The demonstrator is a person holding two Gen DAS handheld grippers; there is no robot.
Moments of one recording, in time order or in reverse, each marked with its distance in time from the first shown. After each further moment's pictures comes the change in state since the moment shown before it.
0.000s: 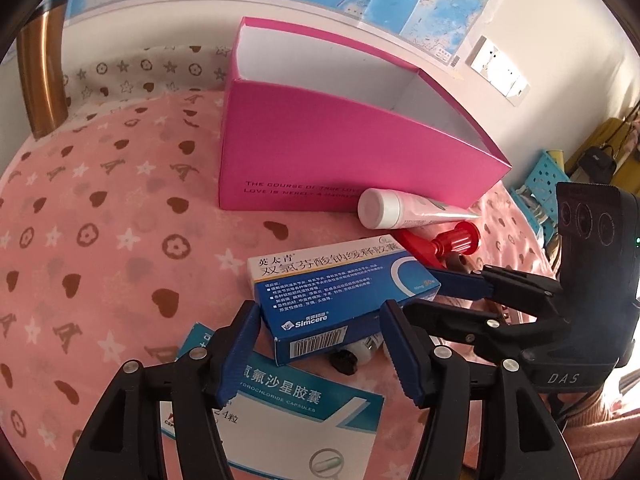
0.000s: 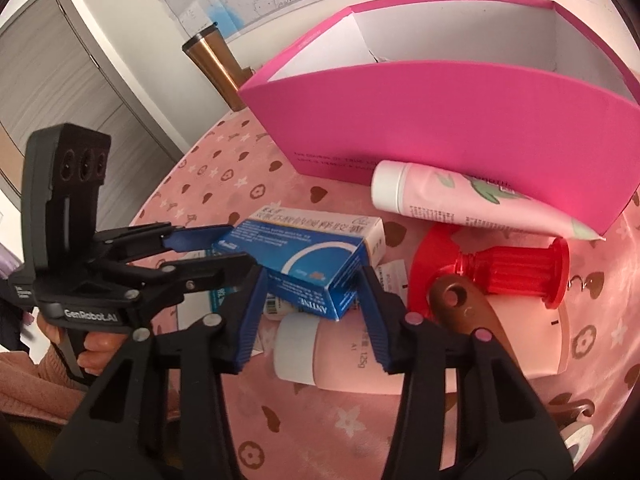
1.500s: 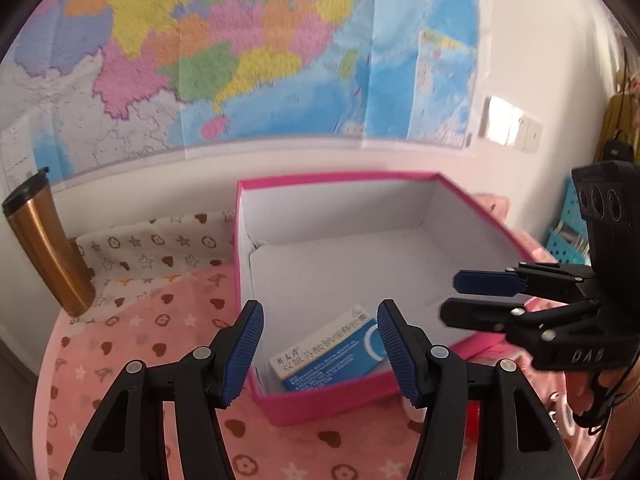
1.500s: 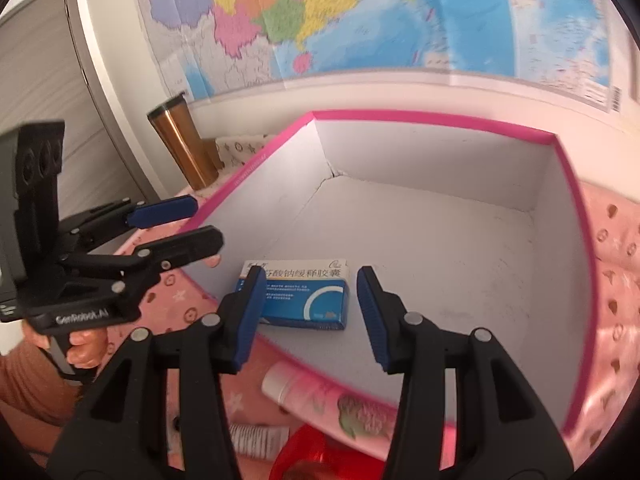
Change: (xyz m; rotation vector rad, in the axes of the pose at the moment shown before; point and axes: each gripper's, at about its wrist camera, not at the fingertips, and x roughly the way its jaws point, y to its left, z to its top) left arm -0.016 -0.017 0.104 0.196 -0.332 0.171; right arm -0.042 -0.046 0.103 -0.101 -0.192 -0.094
